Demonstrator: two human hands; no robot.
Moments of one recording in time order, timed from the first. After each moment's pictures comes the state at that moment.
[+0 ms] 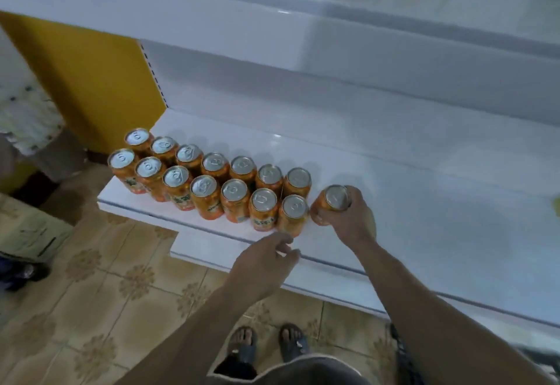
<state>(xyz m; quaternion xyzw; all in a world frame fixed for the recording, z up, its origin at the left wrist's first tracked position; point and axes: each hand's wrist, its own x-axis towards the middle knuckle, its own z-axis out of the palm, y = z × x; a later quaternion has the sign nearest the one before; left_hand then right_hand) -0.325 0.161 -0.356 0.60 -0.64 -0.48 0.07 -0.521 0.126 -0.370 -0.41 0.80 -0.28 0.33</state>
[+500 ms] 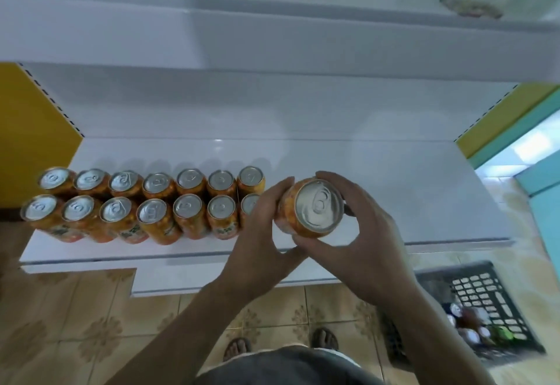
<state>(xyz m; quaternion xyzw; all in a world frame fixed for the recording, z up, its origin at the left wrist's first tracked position) -0.347 0.158 -0.319 0.30 -0.76 -0.47 0.32 -0.484 0.248 -0.253 -0.54 0.73 -0.38 0.16</state>
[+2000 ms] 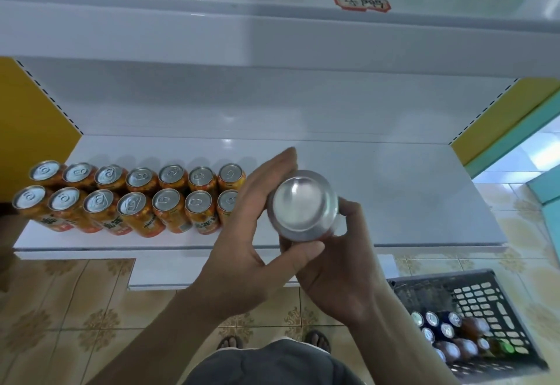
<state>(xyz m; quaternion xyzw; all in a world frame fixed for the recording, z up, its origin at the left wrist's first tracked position) -0.379 0.211 -0.248 0.23 -0.75 -0.48 0.39 -0.514 0.270 -0.254 0.04 0.31 -0.62 0.72</state>
